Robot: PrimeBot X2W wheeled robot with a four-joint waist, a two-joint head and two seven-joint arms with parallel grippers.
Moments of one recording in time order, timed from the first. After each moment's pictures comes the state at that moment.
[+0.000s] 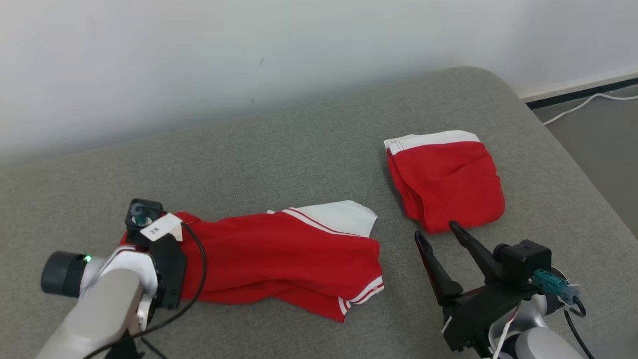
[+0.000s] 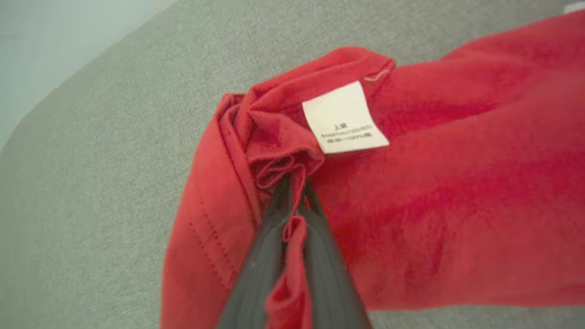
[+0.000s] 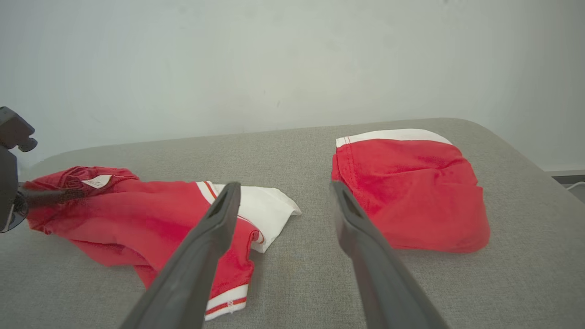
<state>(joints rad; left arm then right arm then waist) -0.73 0.26 -0.74 0.96 -0.36 0.12 0.37 -0.16 -0.27 0.39 0.02 0.50 -0.10 0.00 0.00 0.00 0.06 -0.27</state>
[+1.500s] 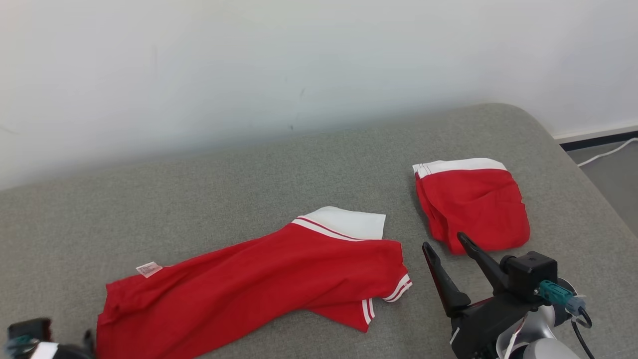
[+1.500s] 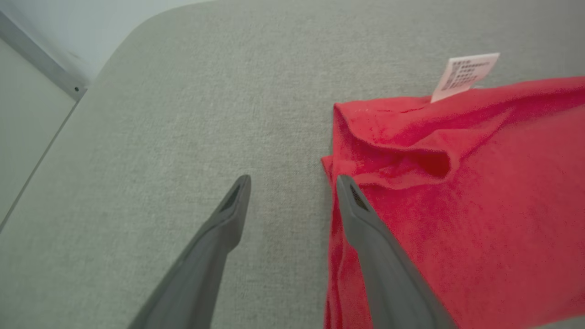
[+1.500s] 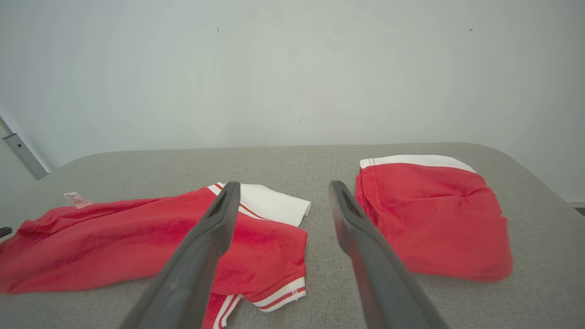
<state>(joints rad) -0.27 0.38 -0.35 0.77 -0.46 0.12 -0.02 -0.11 -0.29 0.38 0.02 0.50 -0.10 -0.01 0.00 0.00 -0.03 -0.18</state>
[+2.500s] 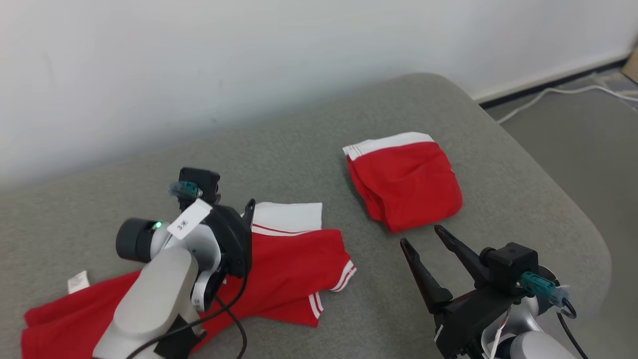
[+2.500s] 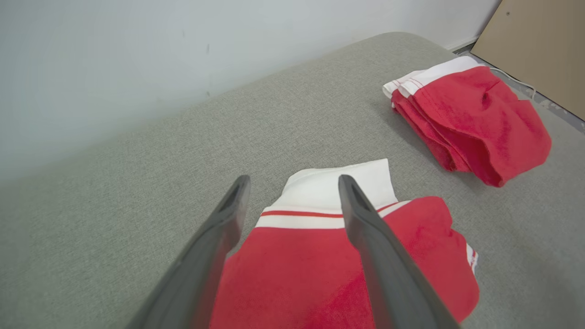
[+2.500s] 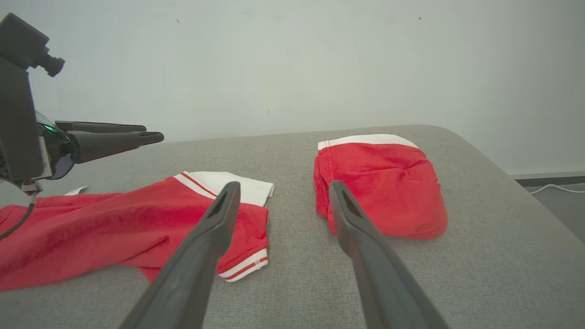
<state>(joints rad) -0.66 0.09 -0.53 0.70 -0.34 0.04 0.25 -0.15 -0.28 0.43 -0.02 0.49 -0.09 0.04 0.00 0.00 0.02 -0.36</state>
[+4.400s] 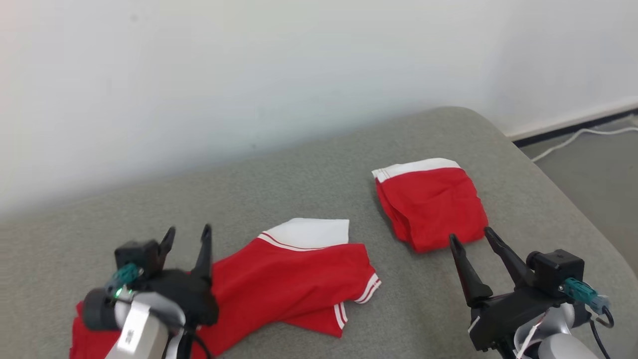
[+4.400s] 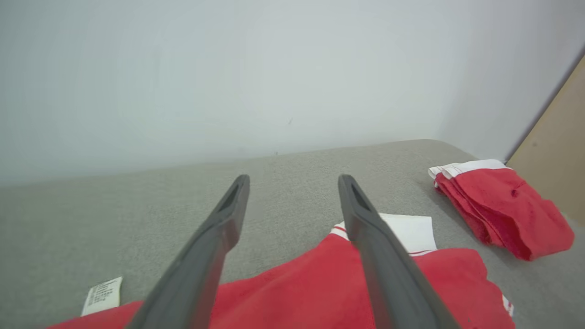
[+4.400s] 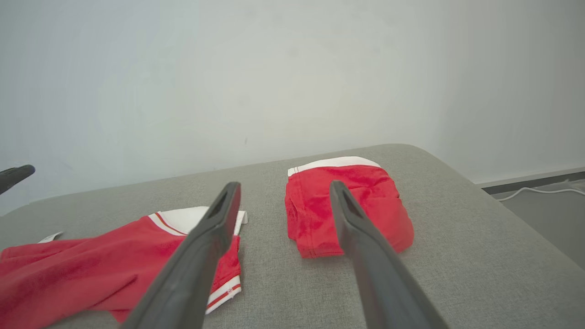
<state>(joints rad) -0.46 0.13 -0.43 0.66 -0.44 0.08 -0.17 -0.12 -0.28 0.32 0.10 0.53 -0.09 -0.07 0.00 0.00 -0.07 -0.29</state>
